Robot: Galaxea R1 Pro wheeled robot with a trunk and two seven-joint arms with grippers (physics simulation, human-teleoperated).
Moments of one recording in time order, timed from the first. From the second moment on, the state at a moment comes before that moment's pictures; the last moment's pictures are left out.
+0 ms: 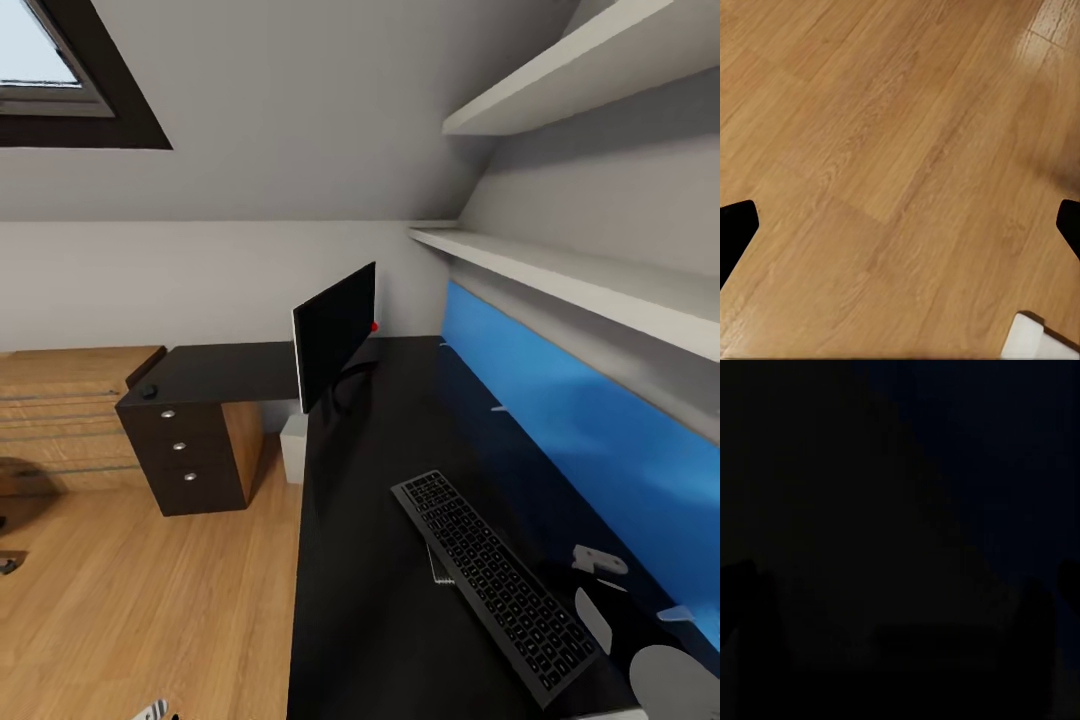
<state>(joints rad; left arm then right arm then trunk) -0.17 0.11 0.03 -0.43 0.59 -0.28 0.09 -0.64 -0.23 -0.18 -0.36 -0.16 0.15 -0.07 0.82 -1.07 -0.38</state>
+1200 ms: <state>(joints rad) -0.17 0.11 0.03 -0.43 0.59 -0.27 0.09 -0.64 -0.16 -0.07 -0.38 -0.15 0.13 -0.06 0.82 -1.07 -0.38</state>
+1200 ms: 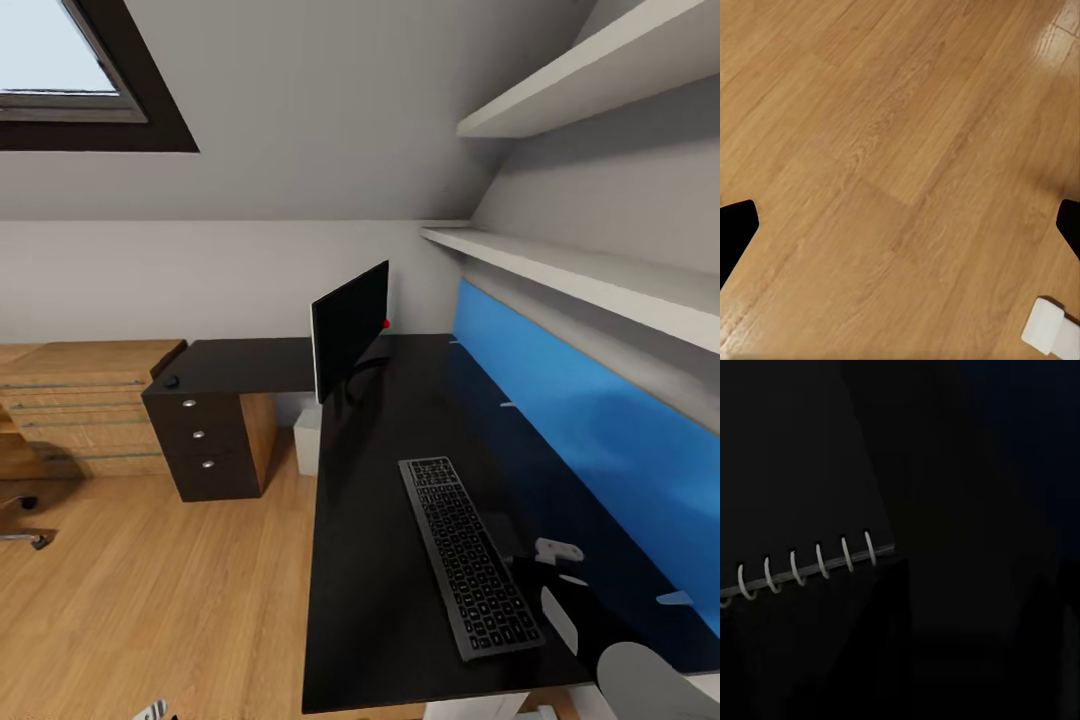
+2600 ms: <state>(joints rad) -0.17 0.11 0.03 -0.43 0.59 -0.27 0.09 -0.64 -0.15 -0.06 -0.39 -0.16 0.13 -0.06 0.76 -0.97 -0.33</state>
